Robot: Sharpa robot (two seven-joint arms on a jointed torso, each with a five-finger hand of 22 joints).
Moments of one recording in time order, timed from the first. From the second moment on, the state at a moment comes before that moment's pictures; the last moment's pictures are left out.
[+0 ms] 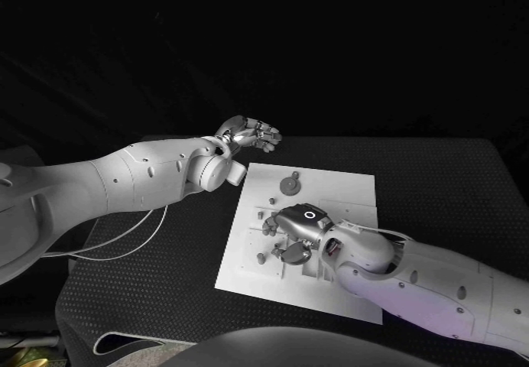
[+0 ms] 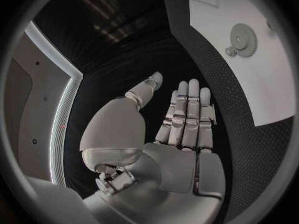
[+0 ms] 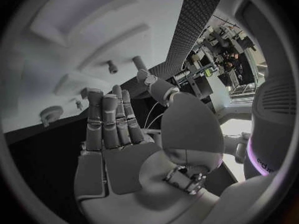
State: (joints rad) left arm 1.22 -0.70 -0.11 1.15 -0.21 -0.27 0.30; left_hand 1.08 -0.12 0.54 -0.27 0.07 0.84 0.19 0.24 0.55 1.20 0.12 0.07 0.22 0.95 0.09 0.58 0.36 0.03 0.68 -0.01 0.57 1.21; right arm 1.06 -0.46 -0.17 1.48 -1.75 -0.32 -0.09; right_hand 1.11 -0.27 0.74 -0.25 0.10 0.86 0.16 0.31 0.45 0.98 0.13 0.34 0.18 1.03 0.02 1.23 0.82 0.22 1.01 0.04 0.91 1.31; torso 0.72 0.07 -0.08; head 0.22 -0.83
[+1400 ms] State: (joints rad) left arm 1.20 -0.70 -0.11 1.11 -0.20 -0.26 0.30; left_hand 1.08 -0.11 0.54 -0.27 0.07 0.84 0.18 0.24 0.55 1.20 0.12 0.07 0.22 0.95 0.09 0.57 0.36 0.03 0.68 -0.01 0.57 1.21; right arm 1.23 -0.94 -0.20 1.72 -0.89 0.06 -0.44; right_hand 0.81 -0.16 0.64 -0.03 0.05 0.94 0.10 0.37 0.56 0.98 0.00 1.29 0.96 1.14 -0.11 1.40 0.98 0.22 1.11 -0.05 1.08 1.31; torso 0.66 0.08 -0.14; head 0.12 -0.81
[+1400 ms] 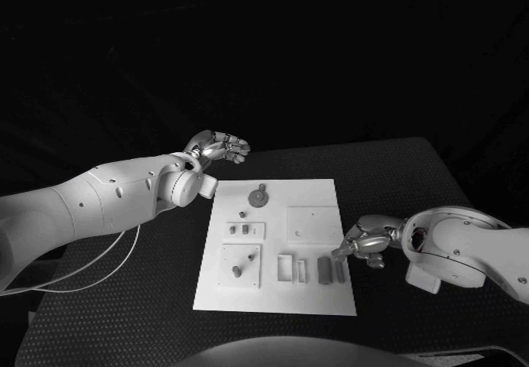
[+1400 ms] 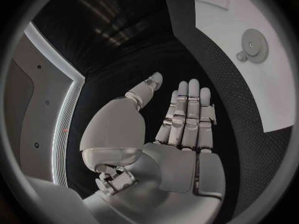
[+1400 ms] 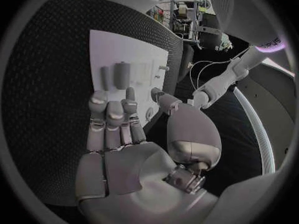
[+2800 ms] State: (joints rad) left arm 1.20 -0.70 -0.11 1.14 -0.19 -0.25 0.29; left_hand 1.07 -0.11 0.53 -0.27 0.07 0.83 0.19 0.24 0.55 1.19 0.12 0.07 0.22 0.95 0.10 0.57 0.37 0.03 0.67 0.00 0.57 1.22; right arm 1.16 -0.73 -0.24 1.58 -1.00 0.01 -0.55; right_hand 0.73 -0.18 0.67 -0.07 0.05 0.94 0.10 0.34 0.55 0.99 0.00 1.26 0.99 1.15 -0.10 1.39 1.01 0.22 1.10 -0.06 1.10 1.31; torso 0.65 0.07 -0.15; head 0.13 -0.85
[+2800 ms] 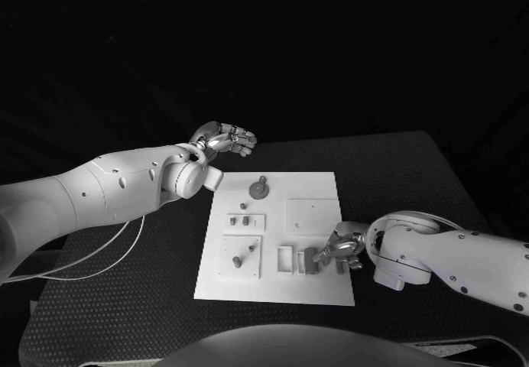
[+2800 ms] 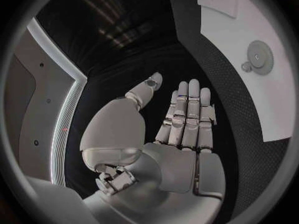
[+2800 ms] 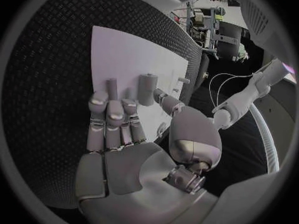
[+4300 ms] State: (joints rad) left arm 1.20 -0.70 -0.11 1.14 -0.19 -0.25 0.28; left_hand 1.07 -0.11 0.53 -0.27 0.07 0.83 0.19 0.24 0.55 1.19 0.12 0.07 0.22 0.95 0.10 0.56 0.37 0.03 0.67 0.00 0.56 1.22; right arm 1.14 -0.67 -0.24 1.54 -1.01 -0.03 -0.53; right_hand 0.81 -0.12 0.71 -0.23 0.05 0.98 0.11 0.34 0.56 1.00 0.00 1.23 1.03 1.16 -0.10 1.36 1.06 0.21 1.10 -0.04 1.11 1.31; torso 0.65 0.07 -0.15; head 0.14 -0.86
